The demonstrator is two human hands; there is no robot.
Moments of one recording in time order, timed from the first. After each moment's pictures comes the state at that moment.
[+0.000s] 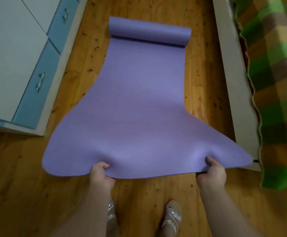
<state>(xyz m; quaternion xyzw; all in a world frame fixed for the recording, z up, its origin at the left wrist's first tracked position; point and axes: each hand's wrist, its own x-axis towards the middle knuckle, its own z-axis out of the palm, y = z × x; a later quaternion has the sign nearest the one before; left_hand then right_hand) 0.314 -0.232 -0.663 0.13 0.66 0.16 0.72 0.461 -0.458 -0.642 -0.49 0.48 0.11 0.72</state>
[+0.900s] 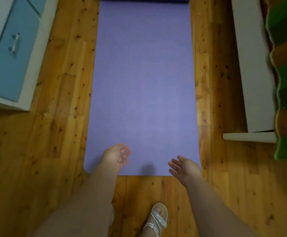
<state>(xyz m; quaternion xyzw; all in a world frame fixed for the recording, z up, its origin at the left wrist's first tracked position) 0.301 -0.310 -0.755 0.31 0.66 -0.10 0.68 0.381 -0.510 -0.769 -0.60 0.44 0.40 0.53</state>
